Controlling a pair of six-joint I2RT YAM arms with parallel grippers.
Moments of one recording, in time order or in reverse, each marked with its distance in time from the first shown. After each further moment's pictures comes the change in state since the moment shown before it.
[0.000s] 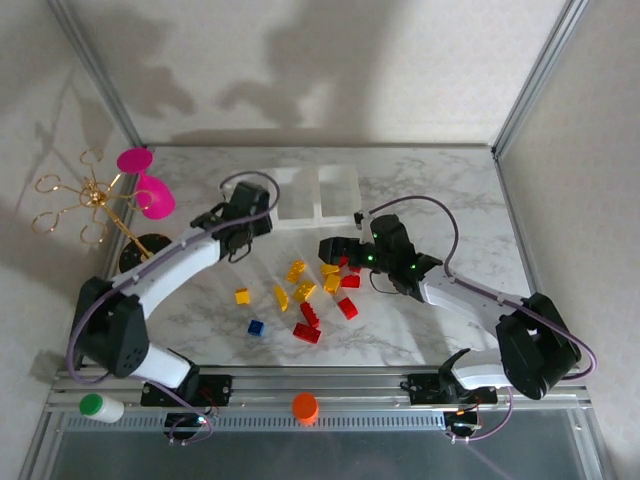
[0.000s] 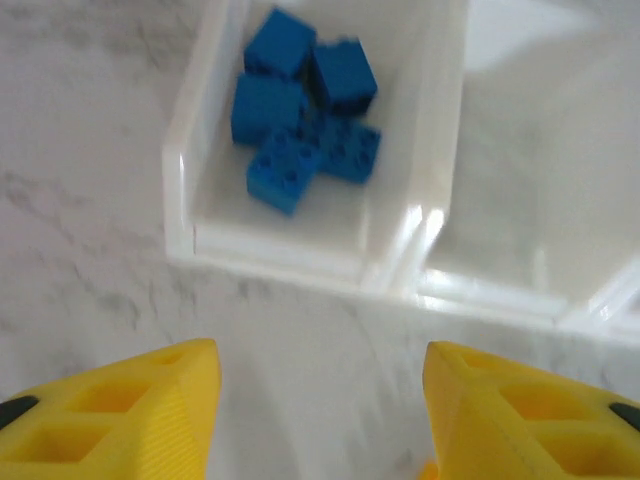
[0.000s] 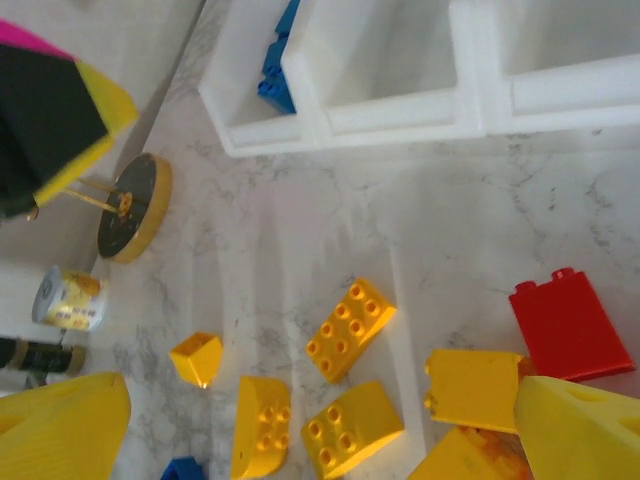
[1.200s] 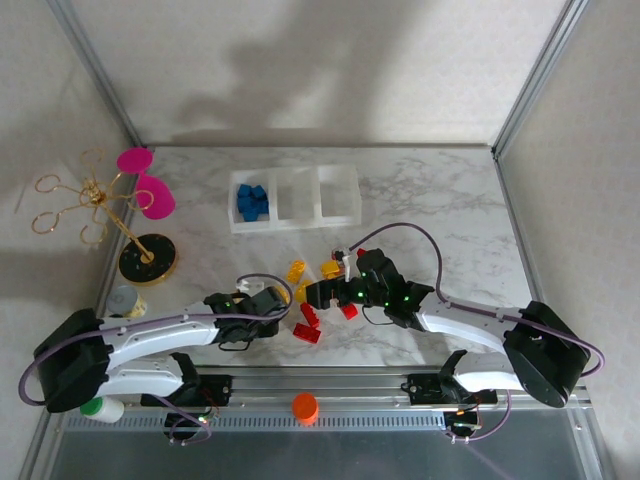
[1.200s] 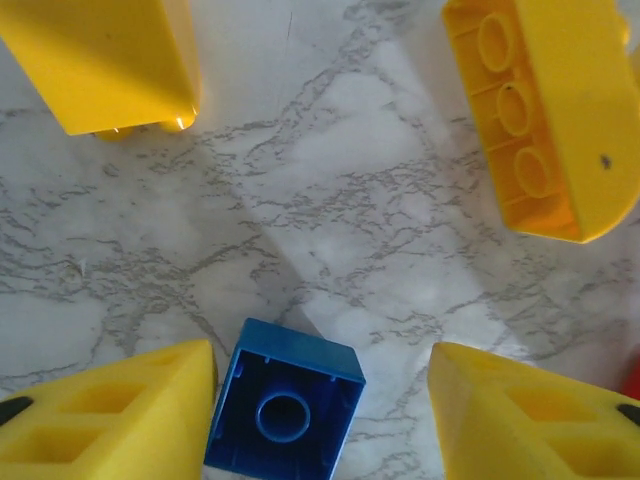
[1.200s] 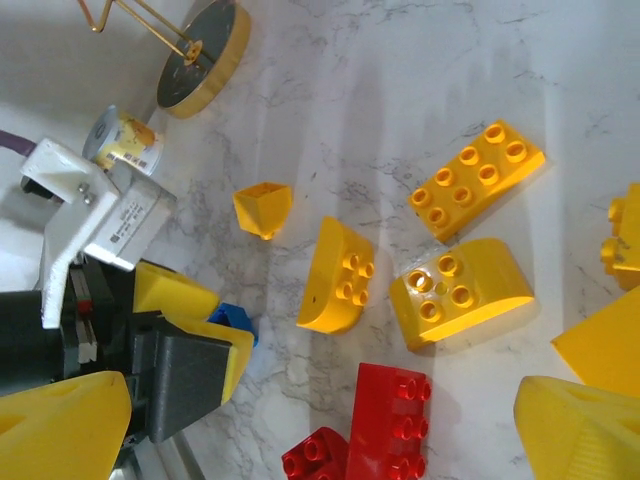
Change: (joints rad) left arm -0.428 -0.181 -0.417 -0.142 0.055 -0.324; right arm 0.197 -0.048 -0.155 0.113 0.012 -0.010
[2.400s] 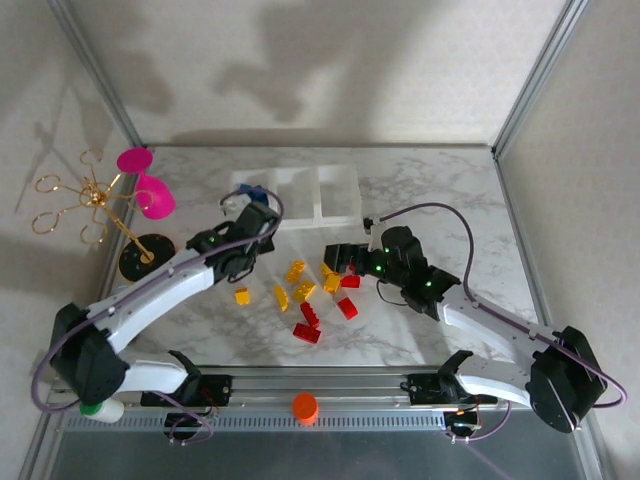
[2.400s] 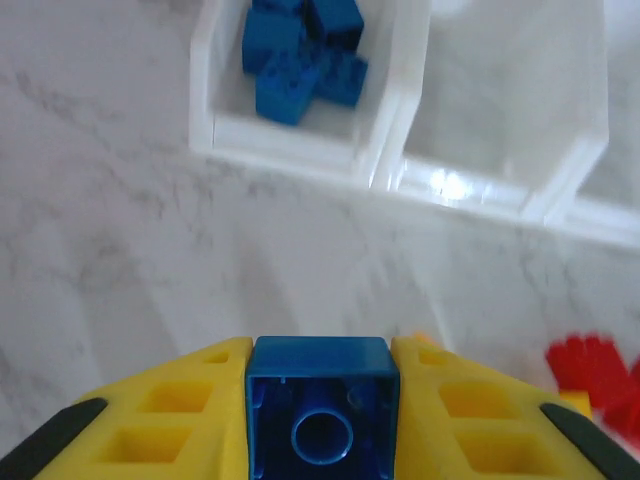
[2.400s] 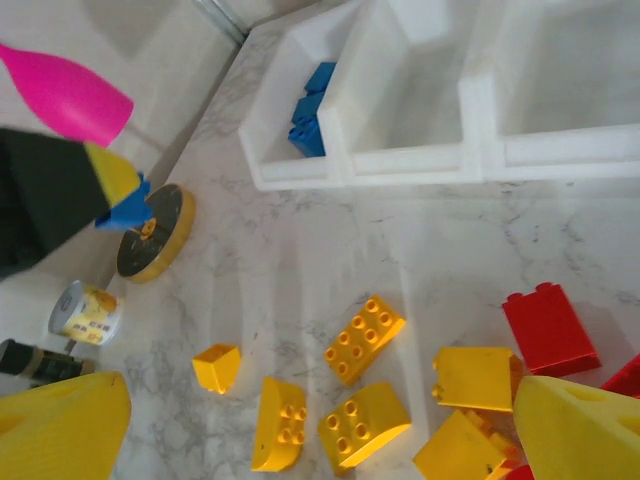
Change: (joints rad) left arm 0.371 0.176 0.552 0.018 -0.211 0.251; right arm -0.170 -0.140 0.117 -0.156 0.129 0.014
